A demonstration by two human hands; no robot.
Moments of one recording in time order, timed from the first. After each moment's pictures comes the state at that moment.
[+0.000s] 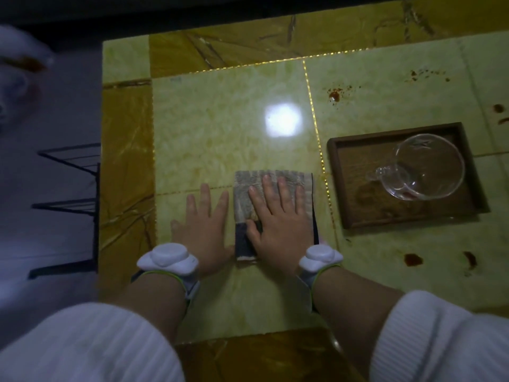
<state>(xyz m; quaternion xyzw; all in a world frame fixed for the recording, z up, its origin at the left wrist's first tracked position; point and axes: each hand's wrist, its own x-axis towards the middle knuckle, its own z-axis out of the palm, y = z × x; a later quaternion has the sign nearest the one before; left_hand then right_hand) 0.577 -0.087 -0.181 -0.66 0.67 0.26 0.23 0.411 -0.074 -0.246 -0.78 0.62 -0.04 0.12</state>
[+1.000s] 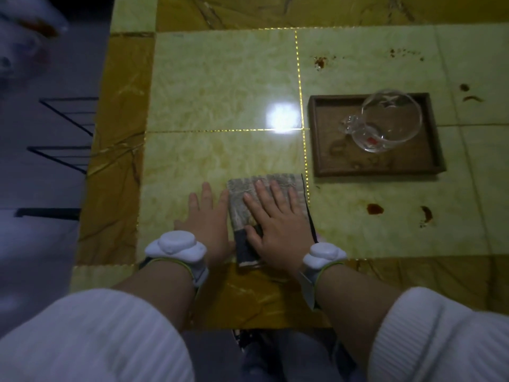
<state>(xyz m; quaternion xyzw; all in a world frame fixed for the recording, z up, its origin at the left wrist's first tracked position) 0.508 0.034 -0.170 -0.70 0.61 0.28 0.24 0.343 0.043 -0.249 -0.84 0.53 -0.04 0.12</state>
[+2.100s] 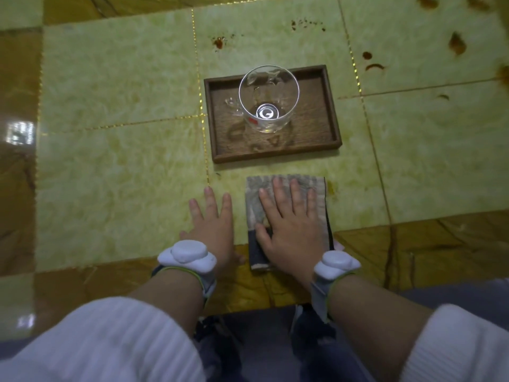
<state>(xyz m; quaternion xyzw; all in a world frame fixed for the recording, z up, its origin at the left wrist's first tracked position) 0.309 0.049 -0.196 -0.67 0.61 0.31 0.30 0.142 0.076 -0.244 -0.77 0.63 0.01 0.11</state>
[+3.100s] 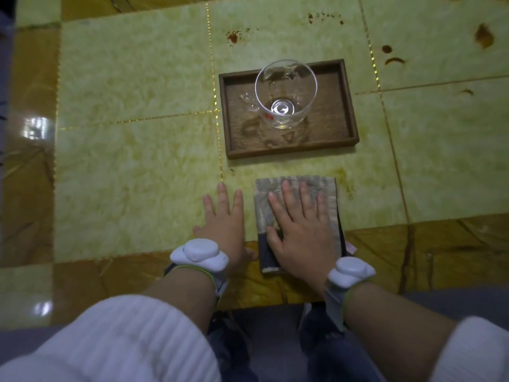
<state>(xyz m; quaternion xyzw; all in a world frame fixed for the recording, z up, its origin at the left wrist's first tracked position) 0.319 0.057 -0.195 -0.66 0.63 0.32 0.26 0.151 0.089 -0.244 -0.78 0.61 0.01 0.11</state>
